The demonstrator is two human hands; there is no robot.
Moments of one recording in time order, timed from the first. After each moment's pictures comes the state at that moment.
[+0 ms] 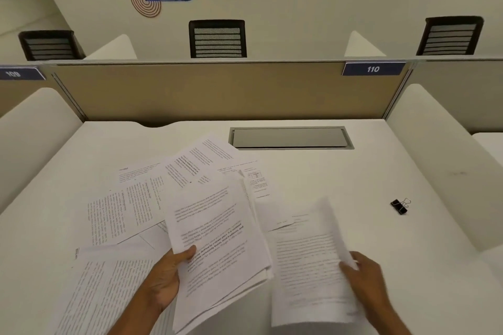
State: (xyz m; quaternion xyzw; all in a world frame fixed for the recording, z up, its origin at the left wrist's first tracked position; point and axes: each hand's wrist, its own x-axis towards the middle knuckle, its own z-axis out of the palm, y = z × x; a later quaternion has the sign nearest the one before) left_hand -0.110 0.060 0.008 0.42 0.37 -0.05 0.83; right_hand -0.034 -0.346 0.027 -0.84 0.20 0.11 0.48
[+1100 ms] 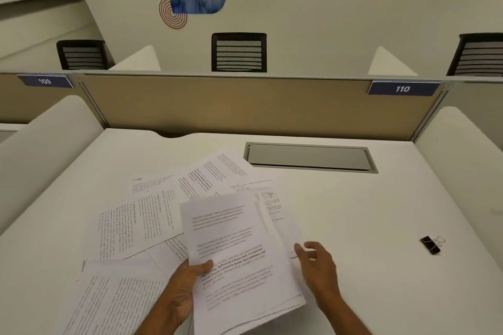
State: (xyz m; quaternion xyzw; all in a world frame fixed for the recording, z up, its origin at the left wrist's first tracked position) left_hand -0.073 0.048 -0.001 0.47 0.38 -0.01 0.79; right_hand 0.032 -0.223 0.026 -0.83 0.14 0.15 0.51
